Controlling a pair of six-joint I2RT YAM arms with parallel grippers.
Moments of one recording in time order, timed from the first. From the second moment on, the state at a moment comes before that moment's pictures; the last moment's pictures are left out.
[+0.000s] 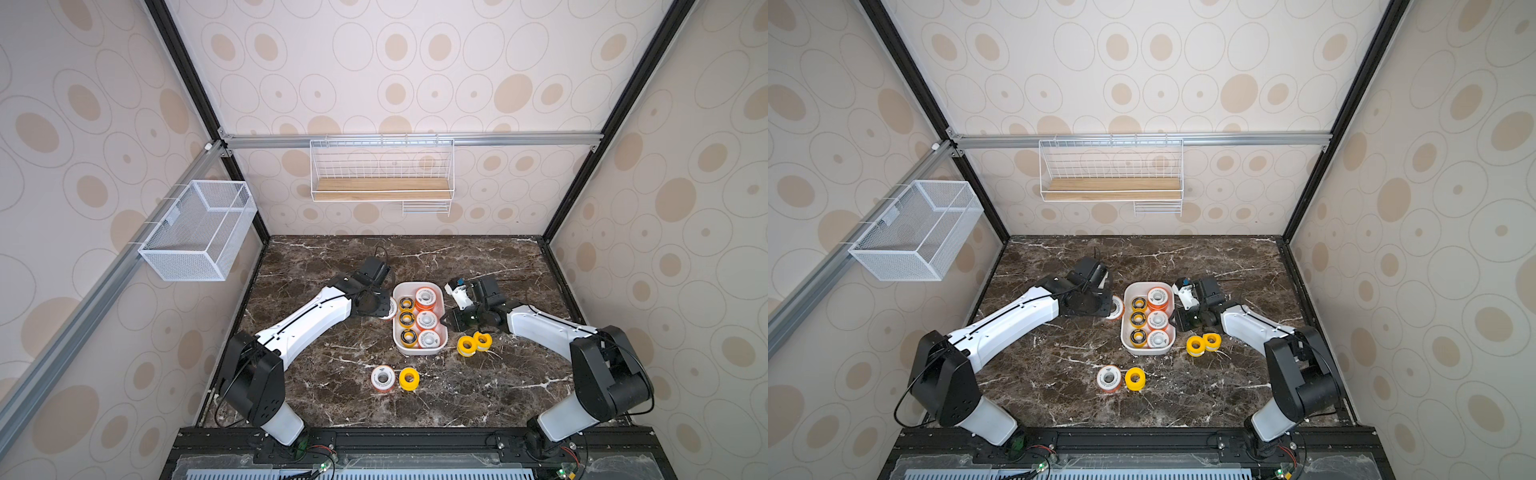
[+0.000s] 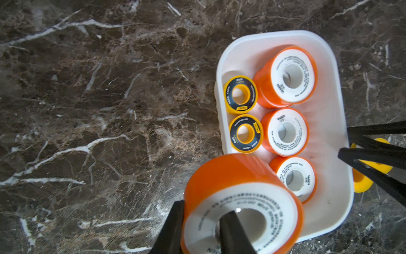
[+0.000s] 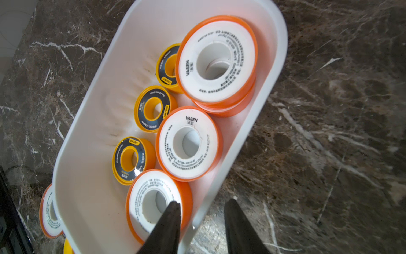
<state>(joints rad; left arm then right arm) -0.61 1.61 1.31 -0.79 -0.08 -0.44 0.47 1.57 0.88 -0.26 -0.40 0.05</state>
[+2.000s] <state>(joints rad) -0.69 2.11 1.69 -0.81 0.12 -0.44 0.46 1.61 0.91 -0.27 -0.52 0.06</state>
